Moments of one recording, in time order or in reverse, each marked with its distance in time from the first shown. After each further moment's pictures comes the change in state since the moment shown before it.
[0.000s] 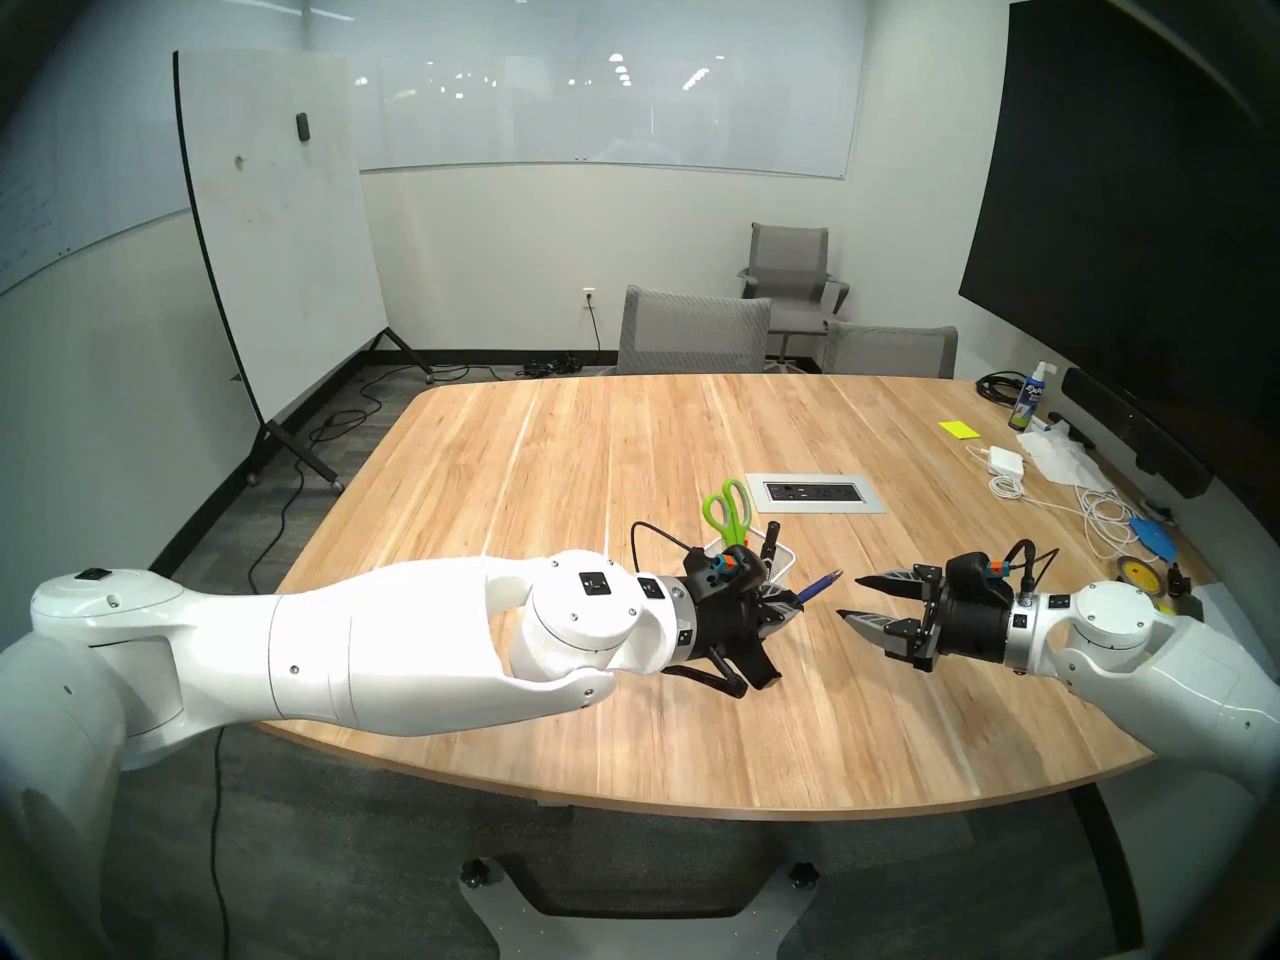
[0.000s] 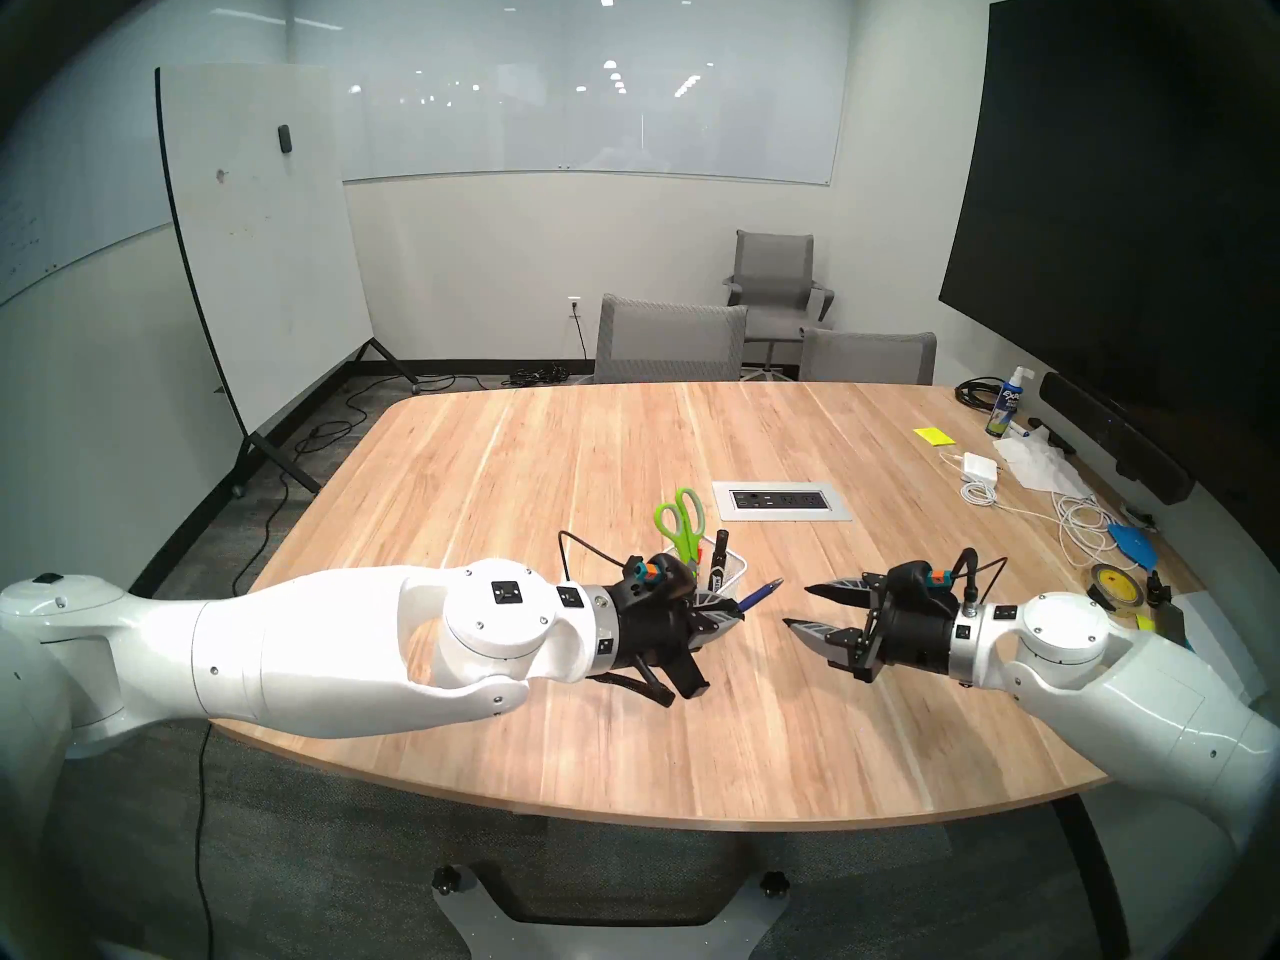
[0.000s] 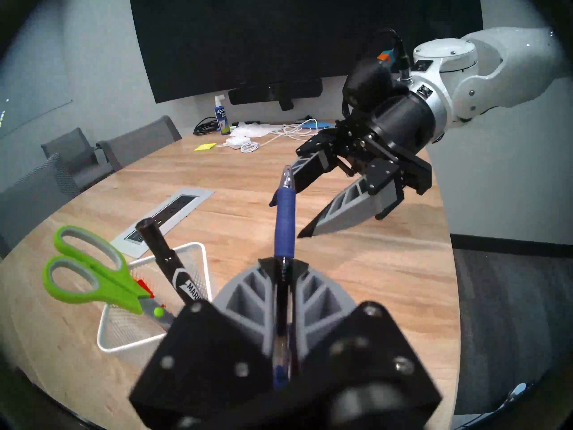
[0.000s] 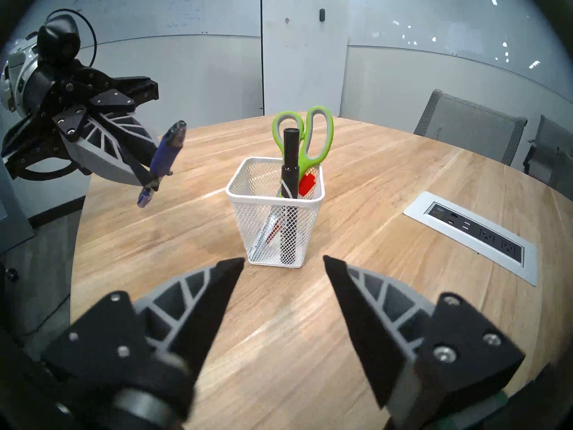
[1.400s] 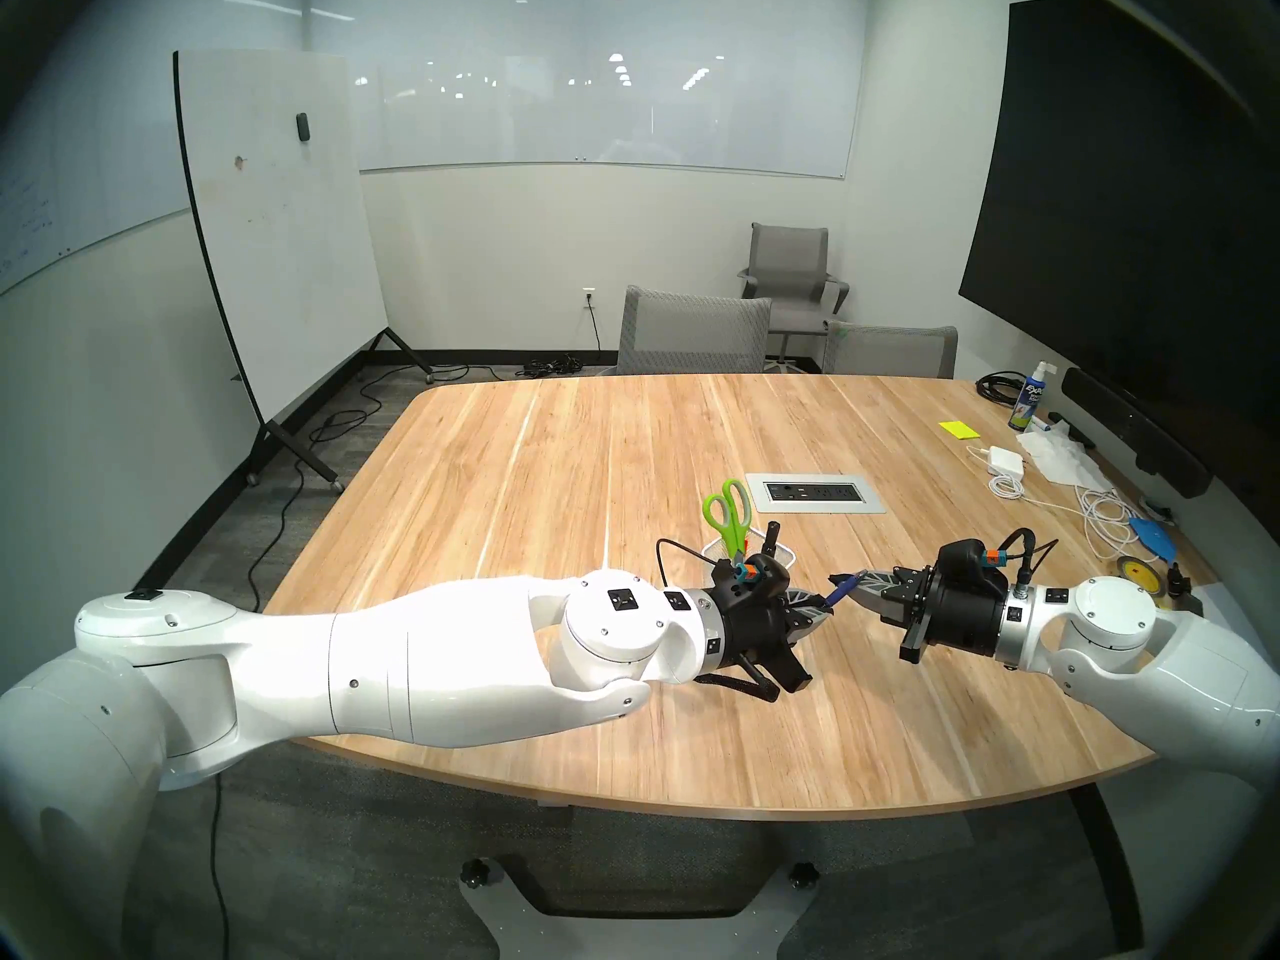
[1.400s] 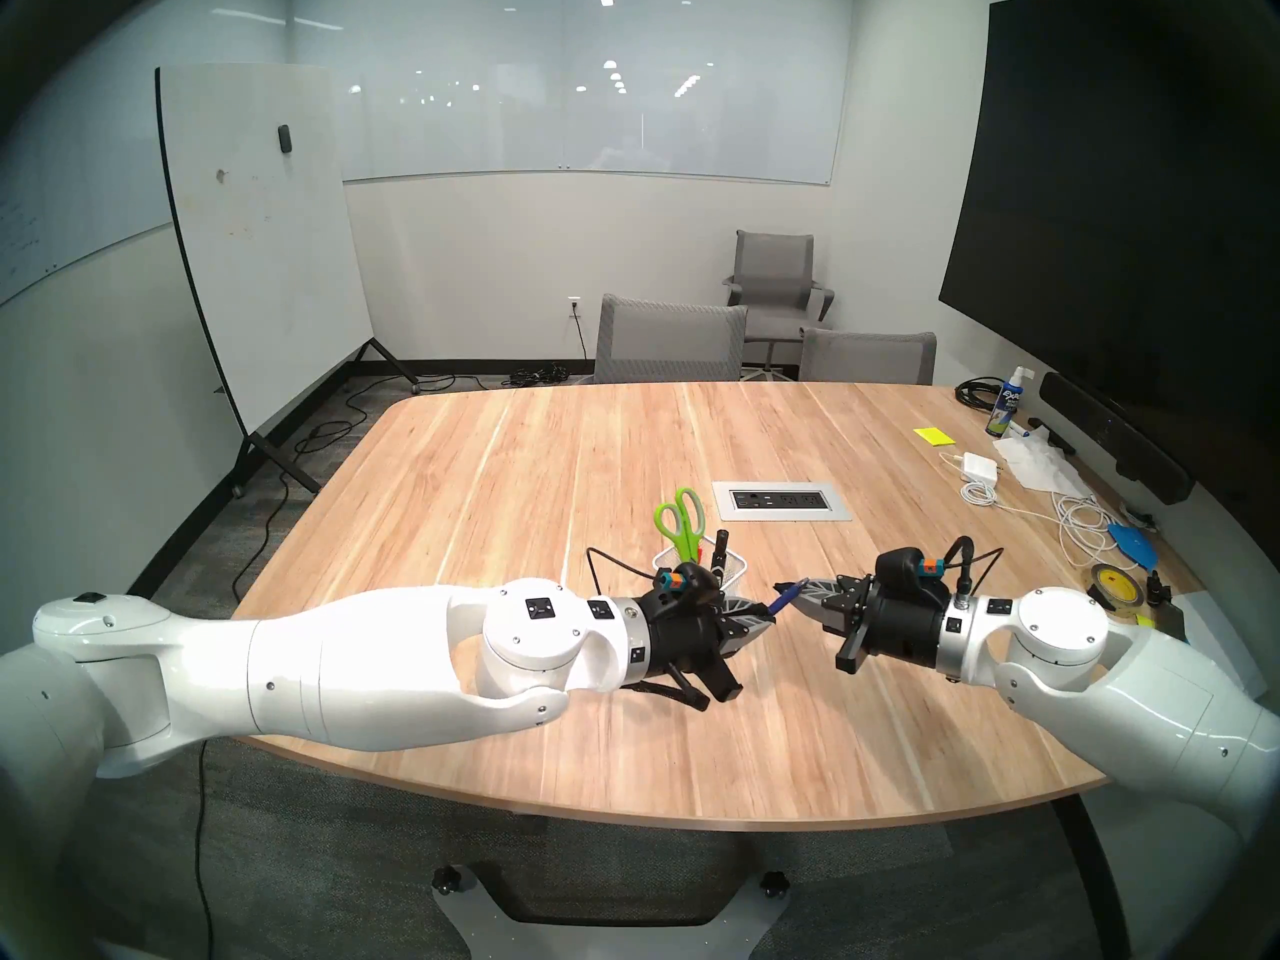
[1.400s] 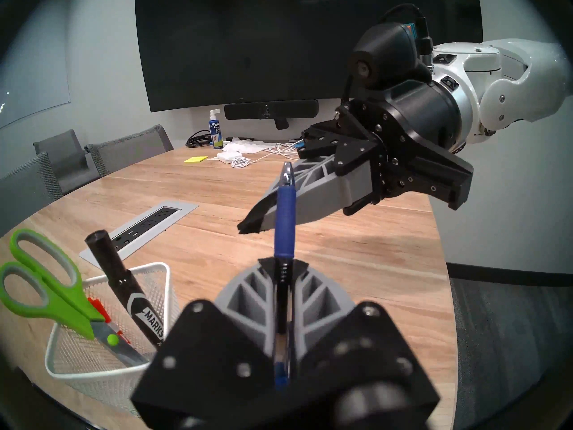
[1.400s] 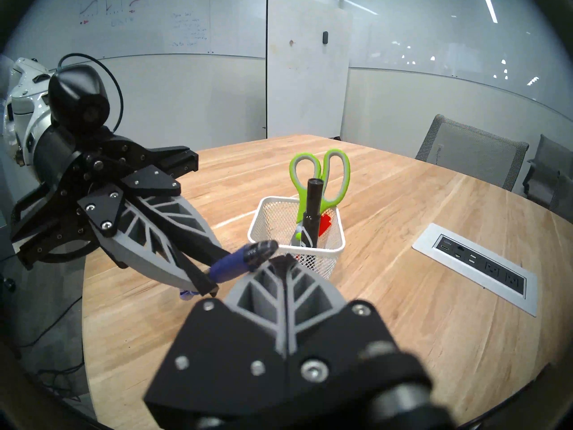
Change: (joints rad) left arm 0.045 -0.114 0.001 0.153 -0.012 -0.115 -0.046; right arm -0.049 0.045 0.030 -0.120 0.051 -0.032 -0.078
